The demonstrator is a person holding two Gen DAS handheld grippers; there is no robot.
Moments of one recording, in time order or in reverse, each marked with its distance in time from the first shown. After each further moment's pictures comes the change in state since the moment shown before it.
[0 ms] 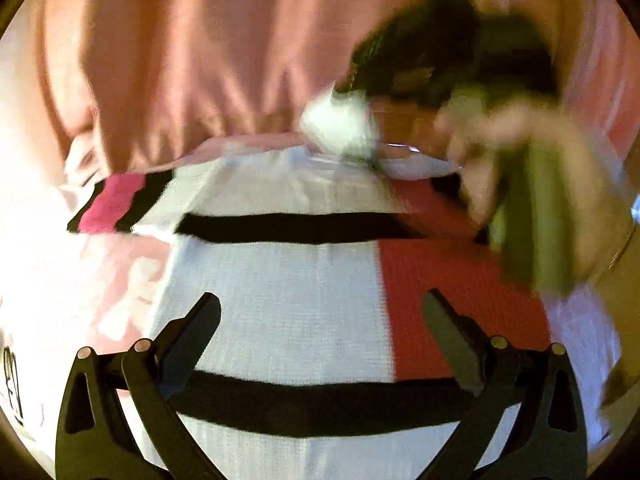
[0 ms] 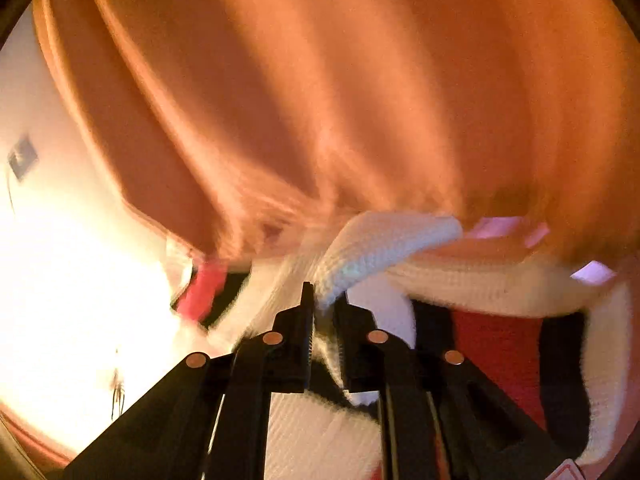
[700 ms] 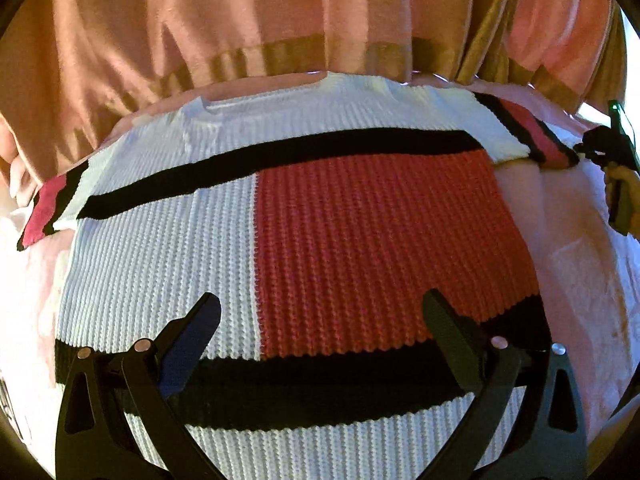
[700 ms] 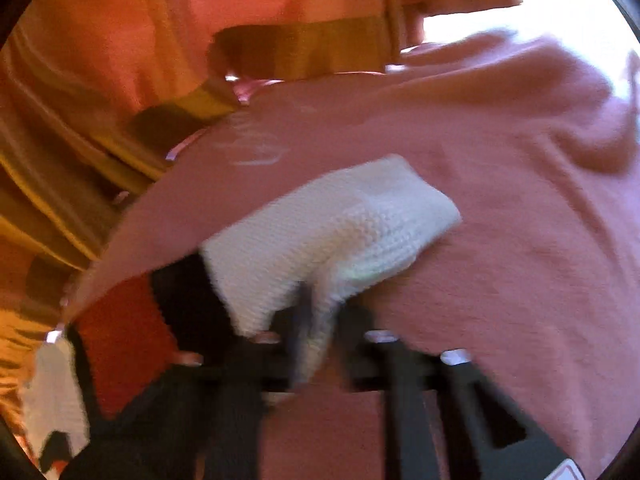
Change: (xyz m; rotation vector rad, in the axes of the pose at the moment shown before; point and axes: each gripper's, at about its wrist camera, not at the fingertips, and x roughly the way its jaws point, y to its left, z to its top) left arm 0.050 -0.110 -0.044 0.214 0.150 -0.067; right arm -0.267 -0.465 -0.166 0.754 -0.337 -0.760
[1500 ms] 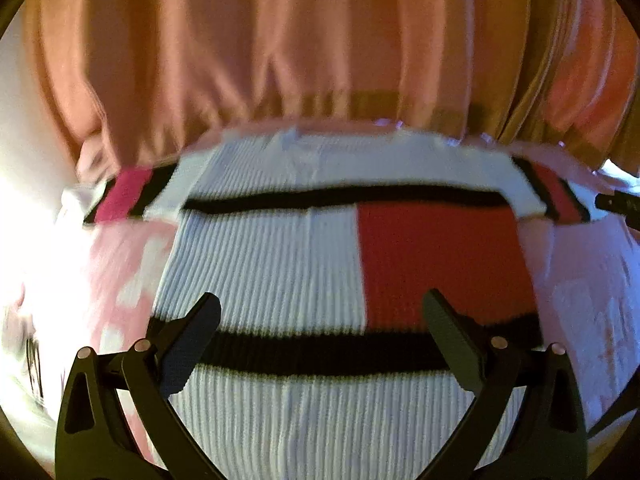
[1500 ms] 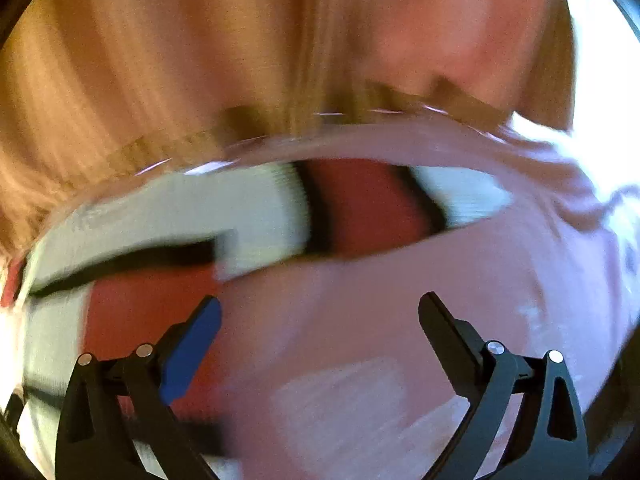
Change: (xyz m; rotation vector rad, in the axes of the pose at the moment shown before) left arm -0.087 0.051 0.000 -0.106 -0.130 0.130; right arm -0.147 0.119 -0.097 -0.297 0.037 -0.018
